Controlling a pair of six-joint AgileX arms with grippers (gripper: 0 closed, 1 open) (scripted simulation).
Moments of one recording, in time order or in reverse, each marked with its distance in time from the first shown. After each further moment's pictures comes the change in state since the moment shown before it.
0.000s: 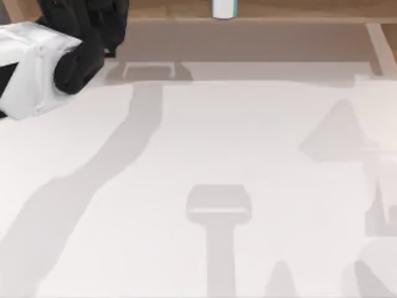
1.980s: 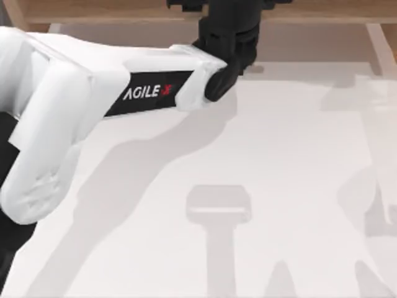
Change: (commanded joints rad) left arm -0.157 0.662 0.511 0.133 -0.145 0.003; right arm 0.000 0.000 0.000 0.000 0.000 0.000
